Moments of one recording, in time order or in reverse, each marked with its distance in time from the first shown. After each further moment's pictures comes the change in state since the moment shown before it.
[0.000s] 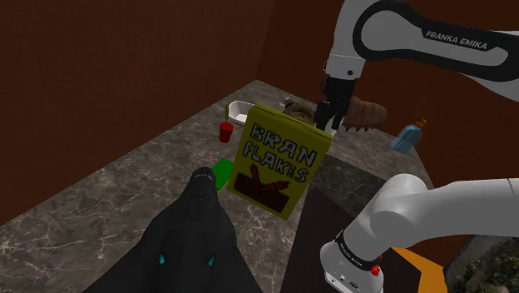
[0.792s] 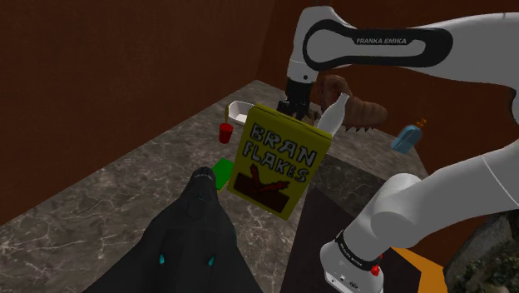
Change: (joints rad) arm 0.023 0.302 0.011 0.075 0.009 0.306 -0.016
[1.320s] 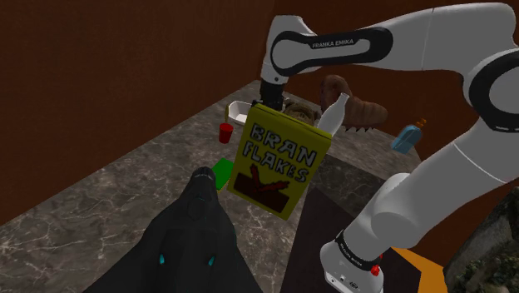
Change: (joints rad) arm 0.012 0.262 0.007 0.138 0.001 0.188 -0.020
